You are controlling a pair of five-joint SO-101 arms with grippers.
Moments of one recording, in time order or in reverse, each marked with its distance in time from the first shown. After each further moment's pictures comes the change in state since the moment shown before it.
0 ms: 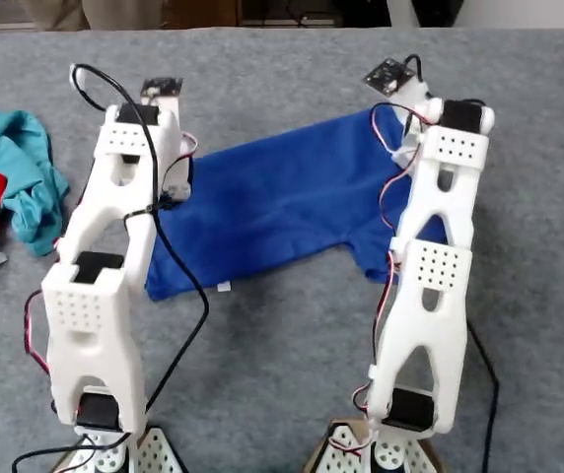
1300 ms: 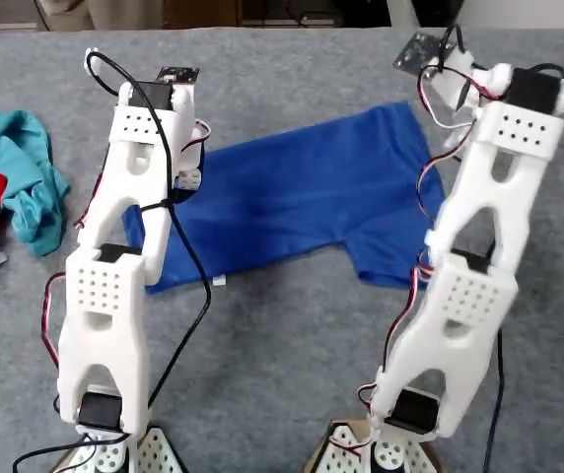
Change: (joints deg) left arm 3.2 5.4 -23.2 18.9 -0.3; right arm 5.2 -40.5 32.9 7.2 21.8
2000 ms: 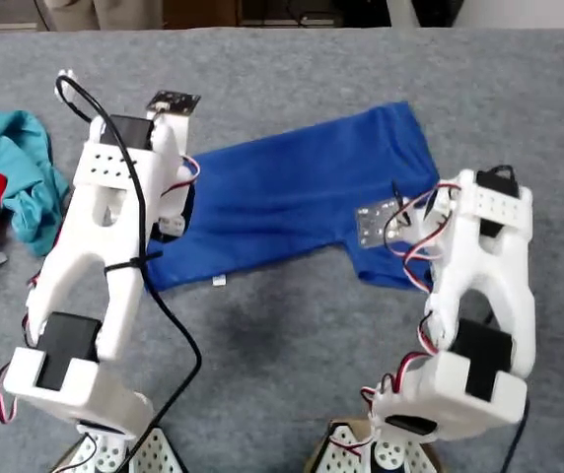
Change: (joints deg) left arm 1.8 -38.2 43.7 -4.7 -5.6; right arm 1.9 -34.5 82.4 -30.0 37.6
